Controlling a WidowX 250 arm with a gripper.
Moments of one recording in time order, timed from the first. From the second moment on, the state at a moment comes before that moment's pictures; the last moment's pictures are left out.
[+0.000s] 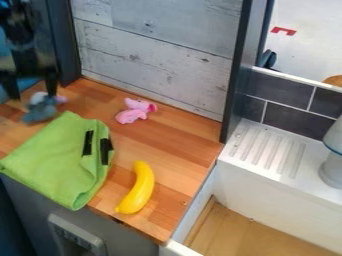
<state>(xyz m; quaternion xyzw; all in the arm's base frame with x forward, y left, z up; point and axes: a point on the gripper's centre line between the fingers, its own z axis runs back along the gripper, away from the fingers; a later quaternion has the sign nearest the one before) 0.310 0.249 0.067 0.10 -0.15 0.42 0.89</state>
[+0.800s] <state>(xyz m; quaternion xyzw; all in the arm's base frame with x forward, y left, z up) 0.361 0.122 0.110 0.05 -0.22 0.22 0.95</state>
